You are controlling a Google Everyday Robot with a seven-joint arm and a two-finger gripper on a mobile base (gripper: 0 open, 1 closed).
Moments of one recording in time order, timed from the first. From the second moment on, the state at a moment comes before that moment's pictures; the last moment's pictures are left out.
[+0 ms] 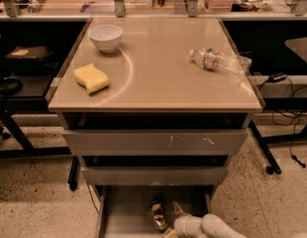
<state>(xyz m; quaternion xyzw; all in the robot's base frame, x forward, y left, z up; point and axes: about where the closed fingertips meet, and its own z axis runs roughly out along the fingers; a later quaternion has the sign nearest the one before) 0.476 -0.060 0.140 -0.46 0.76 0.25 0.39</state>
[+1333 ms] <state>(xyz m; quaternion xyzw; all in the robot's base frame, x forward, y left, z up) 0.484 -0.019 0.134 -0.34 0.79 0.23 0.46</state>
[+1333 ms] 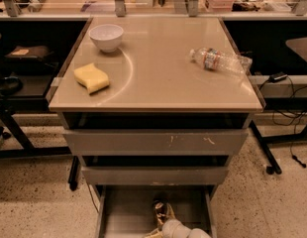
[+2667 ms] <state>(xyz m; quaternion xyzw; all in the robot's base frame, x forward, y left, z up) 0.484 -0.019 0.134 -0.34 0.79 0.23 0.46</state>
